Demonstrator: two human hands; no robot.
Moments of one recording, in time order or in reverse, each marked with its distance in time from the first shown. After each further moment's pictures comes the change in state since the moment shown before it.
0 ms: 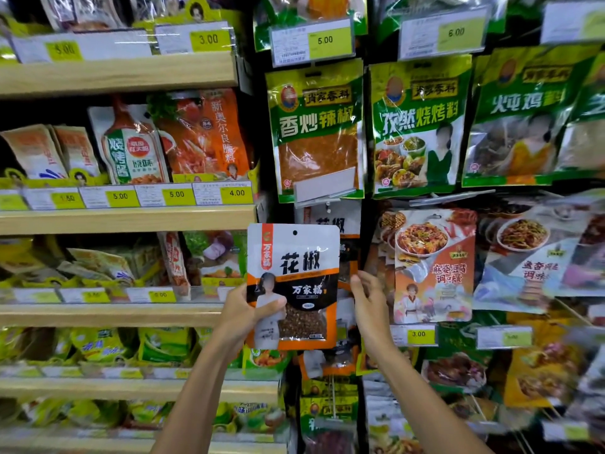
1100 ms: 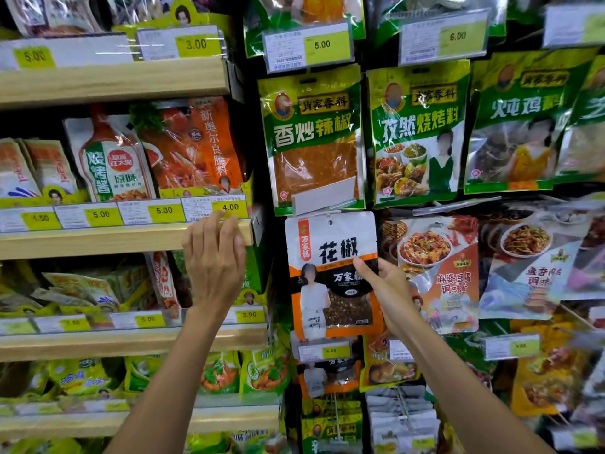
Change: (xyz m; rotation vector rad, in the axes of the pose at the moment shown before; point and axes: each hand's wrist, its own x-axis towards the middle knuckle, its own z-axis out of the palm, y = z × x) left_hand 0.087 0.043 -0.025 1.104 0.825 1.168; right_hand 0.040 -0.045 -0.020 0.157 -0.133 -0.027
